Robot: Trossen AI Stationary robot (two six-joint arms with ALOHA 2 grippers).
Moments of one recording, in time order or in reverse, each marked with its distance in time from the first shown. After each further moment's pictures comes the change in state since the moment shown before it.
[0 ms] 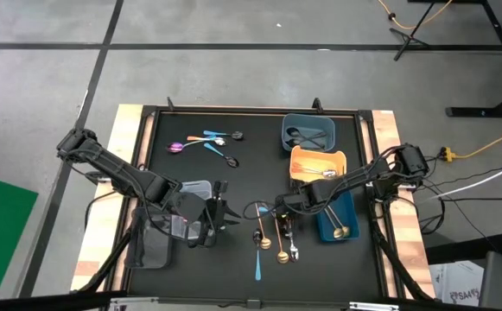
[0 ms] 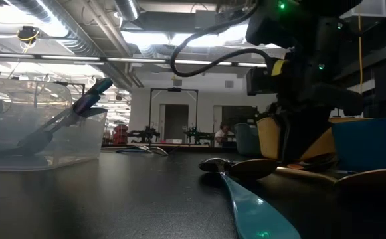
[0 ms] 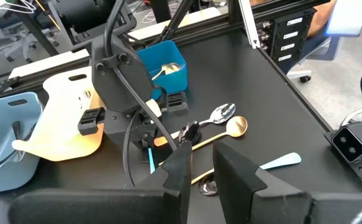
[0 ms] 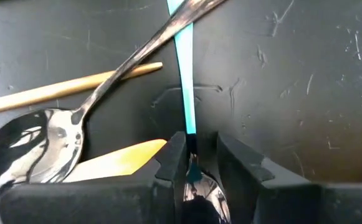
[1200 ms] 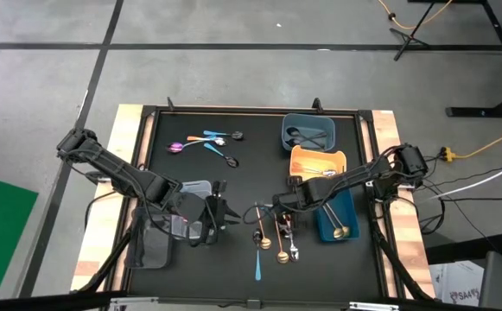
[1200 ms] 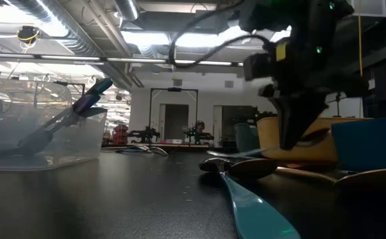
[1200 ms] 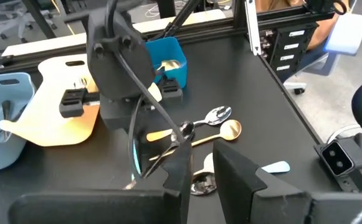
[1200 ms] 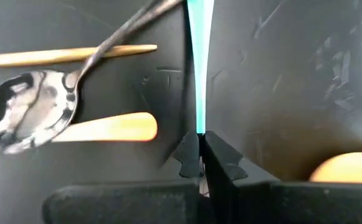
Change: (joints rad) left arm 0.000 0.000 0.000 -0.004 0.000 -0.115; right arm 0.000 0.003 0.139 -0.240 0.040 -0.160
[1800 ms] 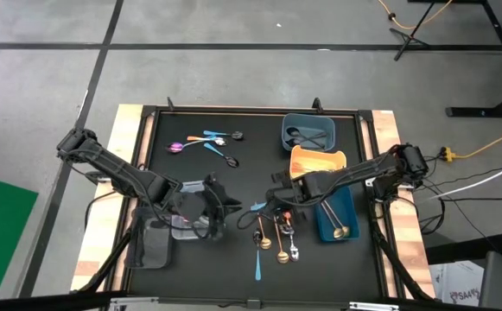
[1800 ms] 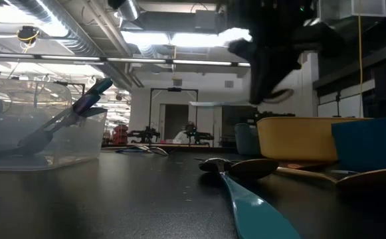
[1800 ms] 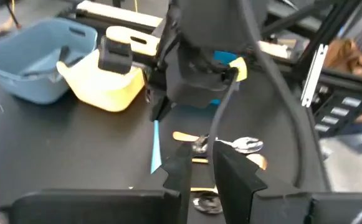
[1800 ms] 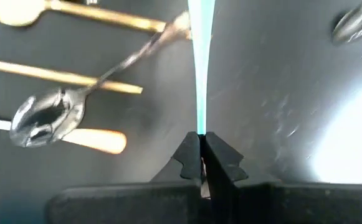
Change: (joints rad) left arm 0.002 0.000 0.000 -0.013 -0.216 -0.400; right arm 0.007 -0.002 0.237 -0.141 0.075 -0.364
